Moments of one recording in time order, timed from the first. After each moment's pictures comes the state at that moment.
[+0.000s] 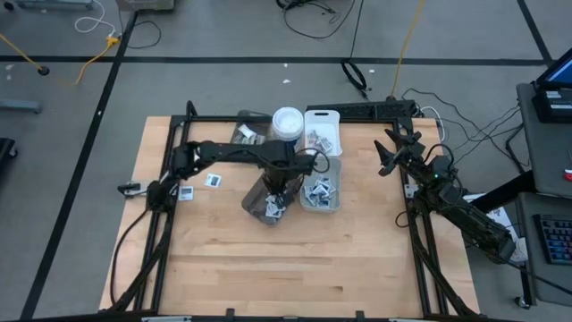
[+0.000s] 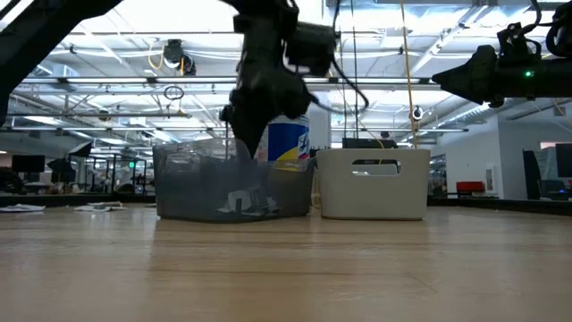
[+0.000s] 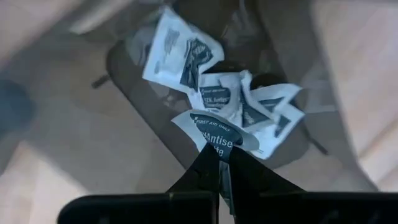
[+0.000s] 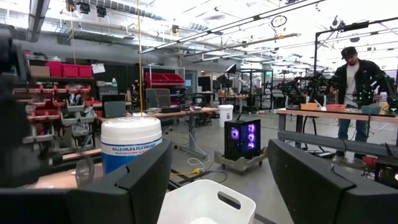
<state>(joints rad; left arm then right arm) 0.13 2.17 1.90 -1.39 0.11 -0.35 -0.74 0.01 0.01 0.25 -0.03 0.01</state>
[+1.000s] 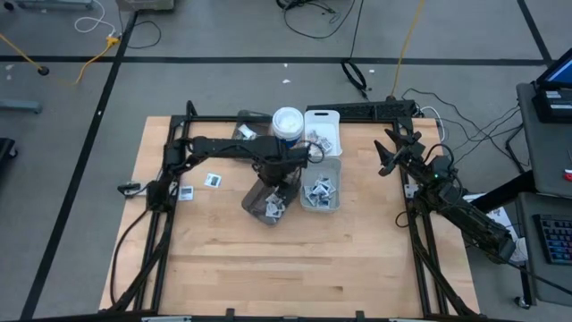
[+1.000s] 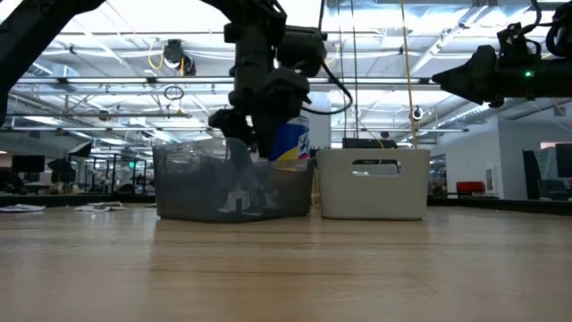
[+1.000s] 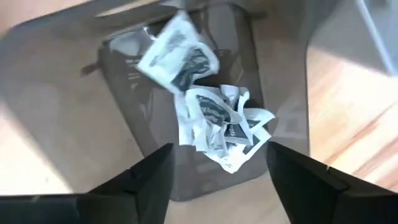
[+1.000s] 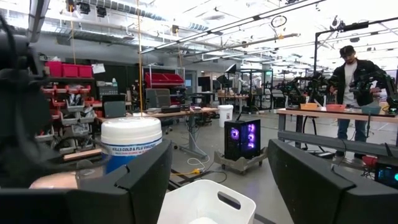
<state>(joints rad) 0.18 2.09 1.77 -1.23 0.22 -0.54 -0.74 0.01 0.01 0.25 -0.03 0.01</state>
